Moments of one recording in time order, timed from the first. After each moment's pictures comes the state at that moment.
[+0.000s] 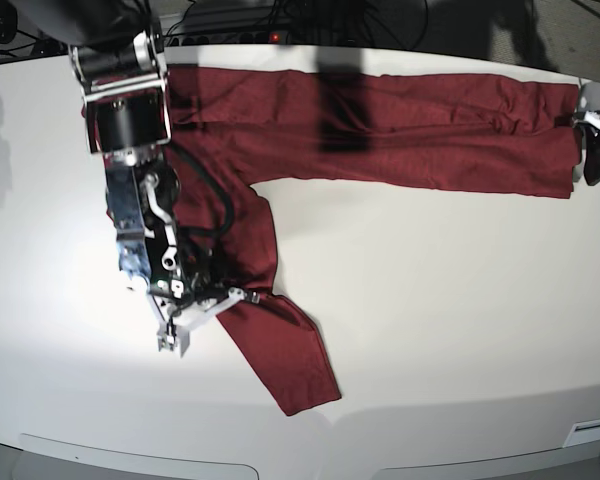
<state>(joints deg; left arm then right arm) 24.8 -25.0 -28.7 81.3 -25.5 -32.1 7.0 18.6 8.5 -7.4 75.0 19.9 36.3 -54.3</state>
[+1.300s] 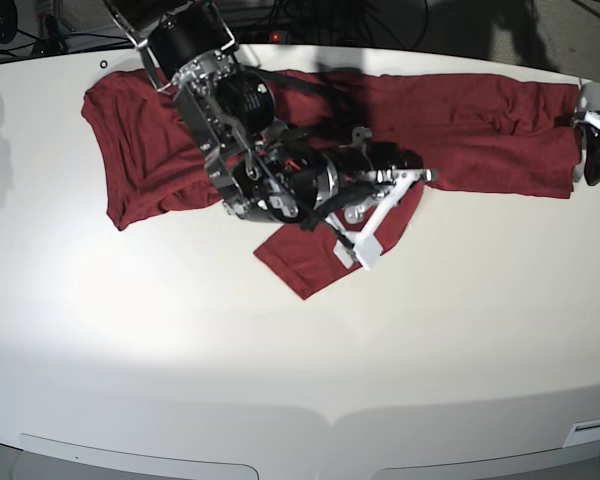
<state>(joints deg) 24.8 -25.0 -28.7 81.3 -25.5 -32.1 7.1 8.4 0.0 -29.4 95.3 48.7 36.3 -70.0</state>
